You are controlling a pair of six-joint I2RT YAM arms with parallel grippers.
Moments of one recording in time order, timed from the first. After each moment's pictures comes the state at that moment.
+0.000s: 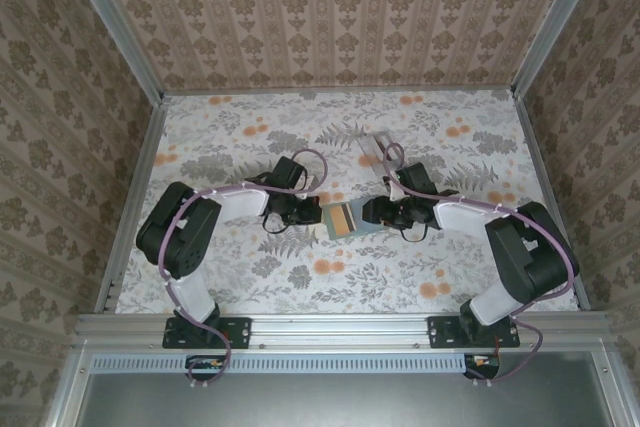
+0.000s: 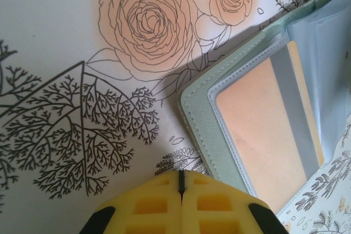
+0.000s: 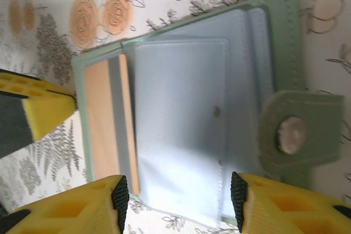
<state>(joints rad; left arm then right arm) -0.62 1.77 0.92 -0.25 0.44 -0.48 0.39 1.55 0.71 -0.16 -0.42 0.55</state>
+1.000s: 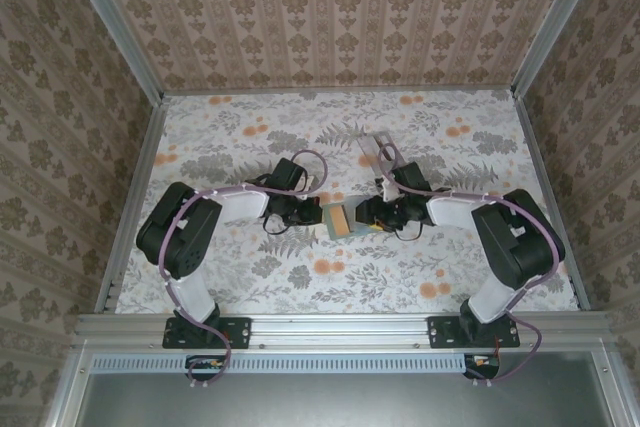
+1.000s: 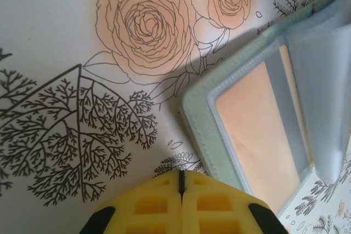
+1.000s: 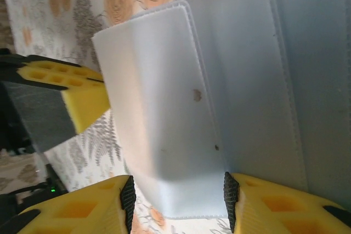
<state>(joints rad) -0.62 1.77 0.91 -0.21 0.44 -0.50 0.39 1.68 0.74 -0.03 -0.64 0.65</state>
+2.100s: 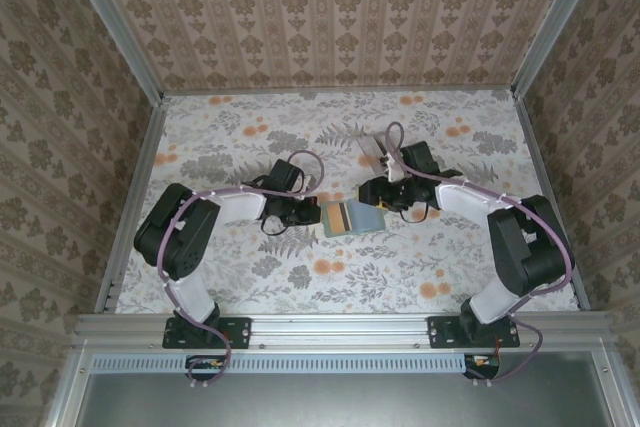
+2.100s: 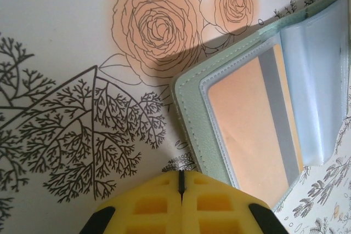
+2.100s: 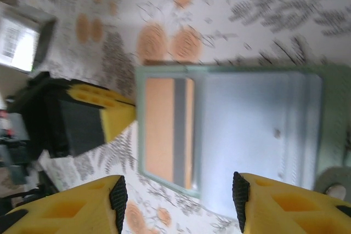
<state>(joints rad) -0.61 1.76 0.87 -0.17 0.45 -0.52 0.33 1.60 0.85 -0.25 -0.58 0.49</state>
